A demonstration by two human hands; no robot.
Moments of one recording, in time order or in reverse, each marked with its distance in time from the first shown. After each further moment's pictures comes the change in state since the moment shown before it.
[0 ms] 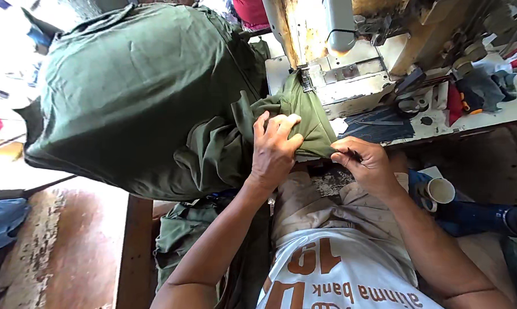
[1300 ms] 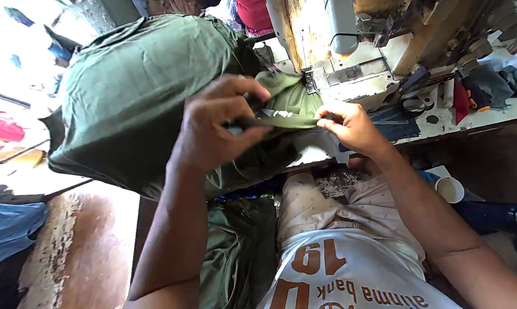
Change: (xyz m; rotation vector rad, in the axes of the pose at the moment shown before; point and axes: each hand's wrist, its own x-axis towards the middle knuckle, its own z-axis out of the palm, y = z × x) left_hand 0.032 -0.075 -0.112 -0.469 -0.018 0.150; right_hand 0.089 0.020 0.005 -0.075 -0.153 -0.094
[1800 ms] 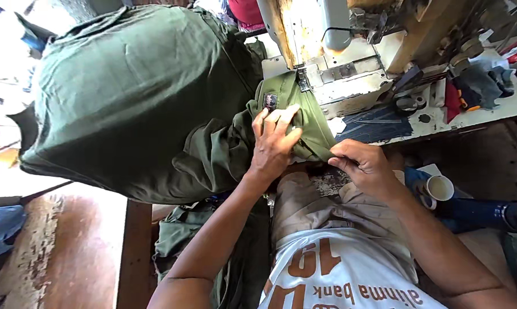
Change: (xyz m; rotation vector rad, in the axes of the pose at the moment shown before) left_hand -0.025 -0.001 0.146 0.449 0.036 -0.070; right_hand -0.089 -0.033 0.002 -0.064 0.058 0.014
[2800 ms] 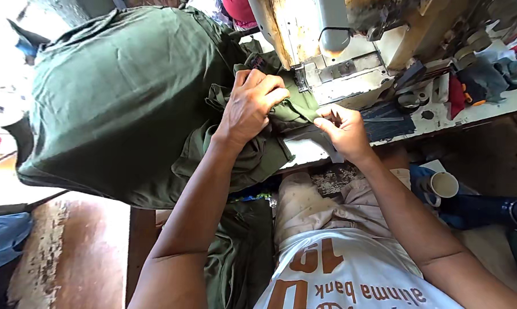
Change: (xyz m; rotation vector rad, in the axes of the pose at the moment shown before) left_hand 0.069 -0.088 -0.025 0.027 -0.145 0.216; right_hand 0.072 0.042 0.032 0.248 0.274 0.179
